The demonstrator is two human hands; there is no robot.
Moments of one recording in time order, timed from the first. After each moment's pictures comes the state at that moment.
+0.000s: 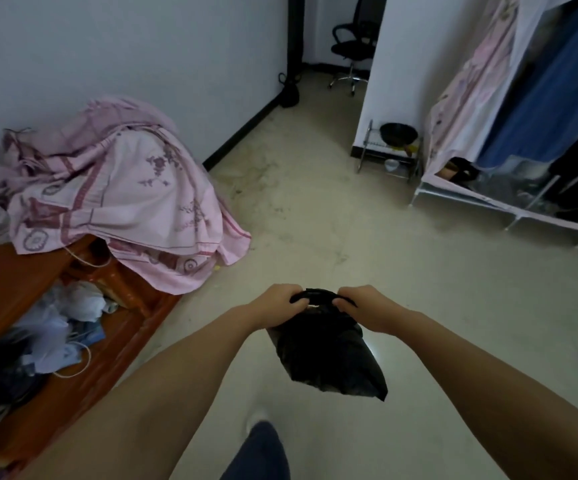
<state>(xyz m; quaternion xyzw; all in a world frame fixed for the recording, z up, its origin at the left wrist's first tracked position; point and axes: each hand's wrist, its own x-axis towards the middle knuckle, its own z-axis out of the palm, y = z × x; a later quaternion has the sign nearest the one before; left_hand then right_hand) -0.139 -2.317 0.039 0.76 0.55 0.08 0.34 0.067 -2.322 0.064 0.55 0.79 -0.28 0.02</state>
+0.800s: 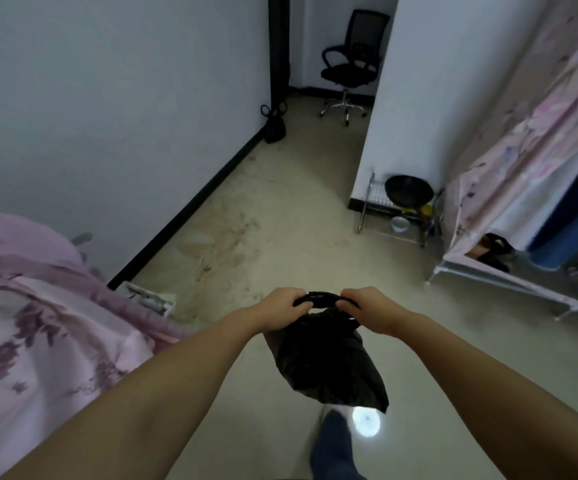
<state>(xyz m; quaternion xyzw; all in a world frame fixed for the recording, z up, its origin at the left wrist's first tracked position) -0.074 -1.665 0.024 0.78 0.52 0.07 0.33 0.132 -1.679 0.053 0.56 0.78 -0.28 0.00</state>
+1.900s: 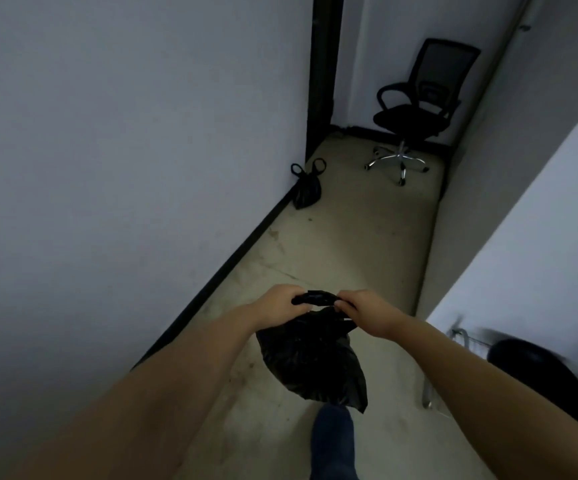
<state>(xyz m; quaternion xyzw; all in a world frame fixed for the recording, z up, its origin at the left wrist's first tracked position) -0.155 -0.785 0.046 0.73 0.58 0.10 0.34 0.052 -0.777 0.060 0.49 0.83 -0.25 -0.01</state>
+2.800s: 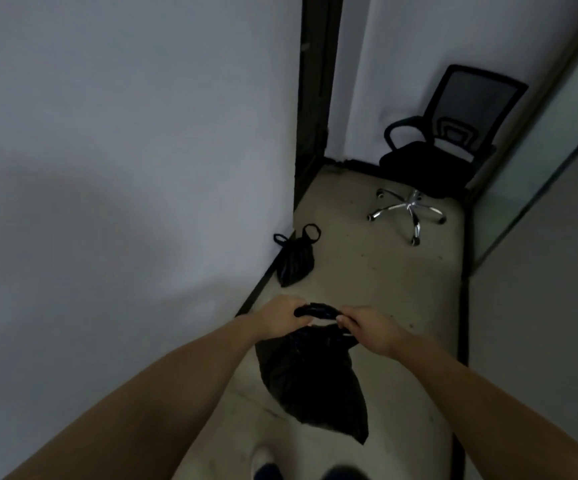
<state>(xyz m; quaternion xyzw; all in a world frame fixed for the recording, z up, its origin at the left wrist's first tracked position) -0.189 -0.114 0.043 0.75 0.55 0.07 0.36 0.019 -0.121 0.055 0.53 0.80 -0.29 -0.02</state>
